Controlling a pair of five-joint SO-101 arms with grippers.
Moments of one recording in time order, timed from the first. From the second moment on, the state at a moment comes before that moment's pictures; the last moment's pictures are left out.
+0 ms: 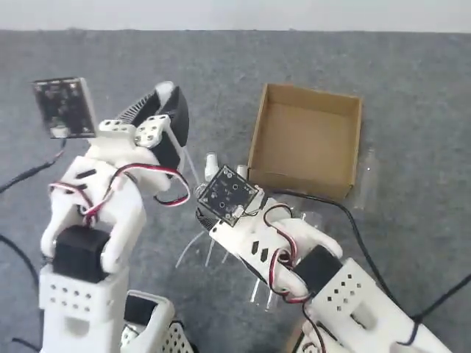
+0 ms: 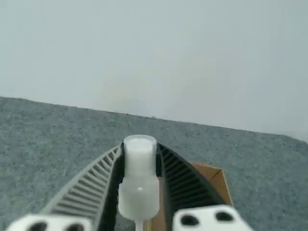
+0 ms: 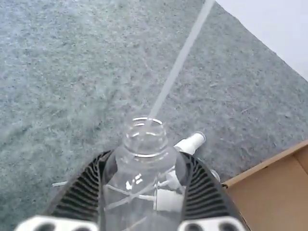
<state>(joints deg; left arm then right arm) 7.6 -54.3 27.2 57.2 23.6 -48.9 -56.4 57.9 39.7 11.6</state>
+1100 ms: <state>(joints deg) 11.5 -54.2 31.0 63.8 13.0 -43.0 -47.6 60.0 16.4 0.3</state>
